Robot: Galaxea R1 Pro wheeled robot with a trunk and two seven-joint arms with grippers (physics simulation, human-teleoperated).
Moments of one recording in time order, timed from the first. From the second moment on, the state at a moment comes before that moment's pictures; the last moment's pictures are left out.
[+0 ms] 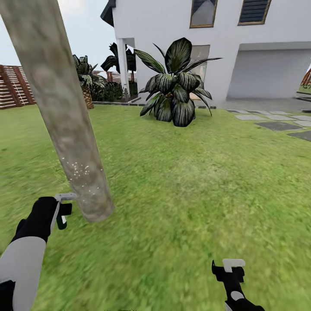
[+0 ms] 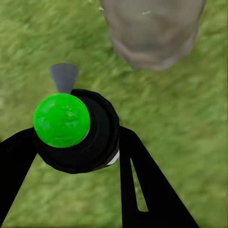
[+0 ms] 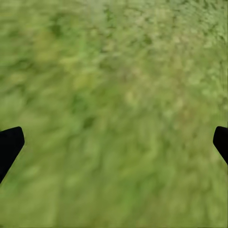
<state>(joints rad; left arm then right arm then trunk) -0.84 0.19 0.34 -0.82 -0.34 0.83 -0.12 -0.52 -0.05 -0.04 -0.16 0.16 -0.42 -0.28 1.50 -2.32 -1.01</state>
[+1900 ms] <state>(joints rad) -0.81 0.18 0.38 -0.78 -0.35 0.82 -0.06 -0.52 -0.06 -0.04 -0.16 0.16 -0.42 -0.28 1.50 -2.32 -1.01</state>
